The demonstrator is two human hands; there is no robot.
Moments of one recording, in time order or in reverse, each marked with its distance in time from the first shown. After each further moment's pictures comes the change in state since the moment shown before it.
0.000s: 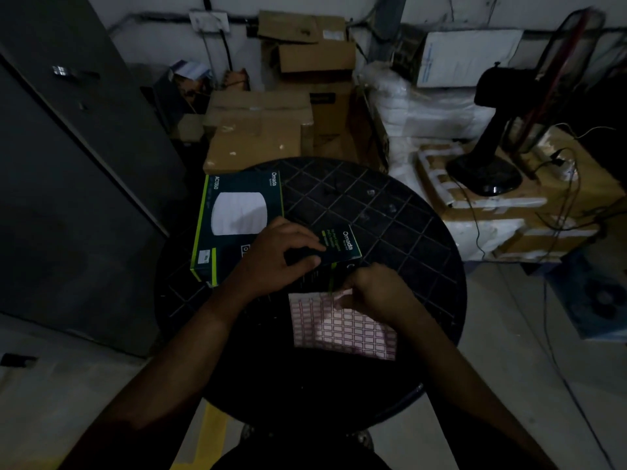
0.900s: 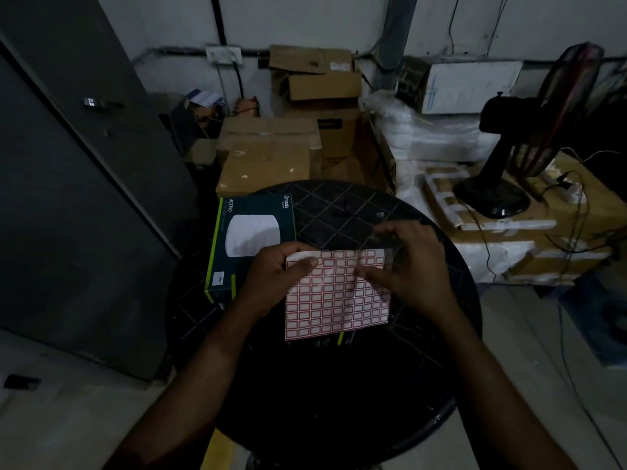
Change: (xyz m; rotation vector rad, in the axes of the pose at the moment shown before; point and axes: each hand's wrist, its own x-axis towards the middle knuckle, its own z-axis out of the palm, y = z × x) left_hand -0.005 0.003 -0.015 -0.596 0.190 -0.368; right_hand 0.008 -0.011 -0.061 0.192 0.607 0.161
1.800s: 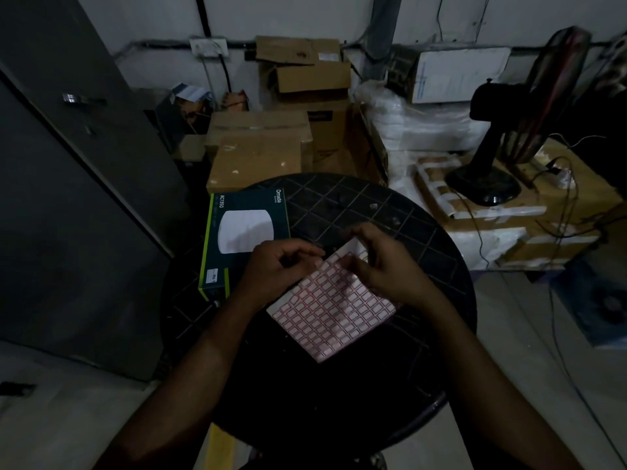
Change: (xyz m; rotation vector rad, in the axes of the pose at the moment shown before) left_hand 0.002 0.006 0.001 0.130 -0.111 0.062; right_hand 0.002 -0.012 0.017 0.360 -0.284 0.011
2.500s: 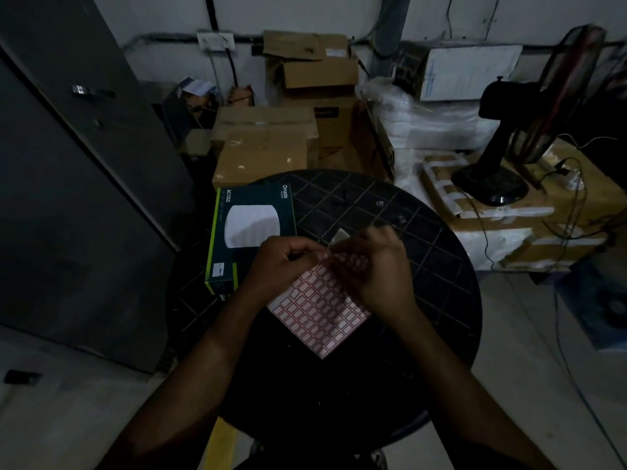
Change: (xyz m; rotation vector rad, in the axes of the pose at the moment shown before) left_hand -0.001 -0.004 -0.004 0.013 0.018 -0.015; right_hand -0.008 -0.018 0.037 -0.338 0.307 -0.130
